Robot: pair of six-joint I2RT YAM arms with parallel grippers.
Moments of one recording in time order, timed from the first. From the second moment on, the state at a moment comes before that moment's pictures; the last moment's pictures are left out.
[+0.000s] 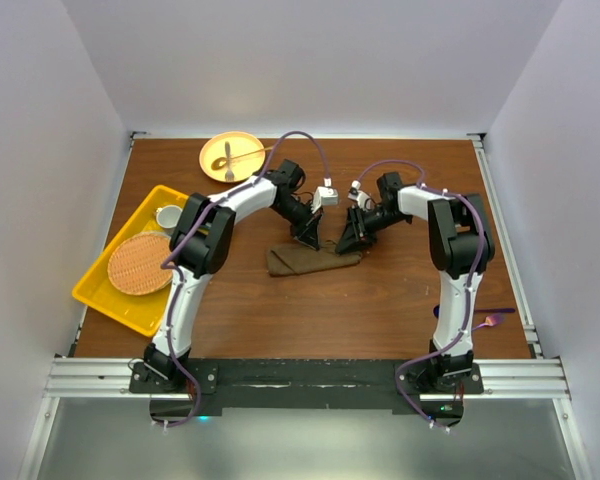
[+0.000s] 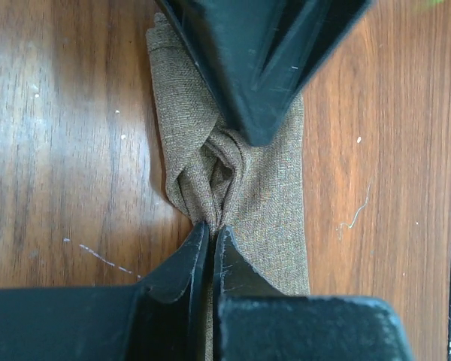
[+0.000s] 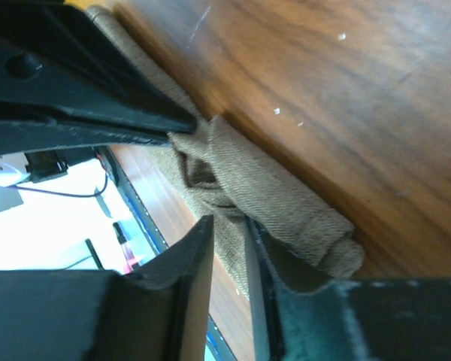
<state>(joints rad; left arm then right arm) -0.51 2.34 1.82 -0.77 0.92 0.61 0.19 2.14 1.37 -0.65 -0.92 0.08</state>
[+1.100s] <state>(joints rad) -0.66 2.00 1.52 -0.42 0.63 0.92 0.19 2.10 1.78 -1.23 -0.90 -0.74</state>
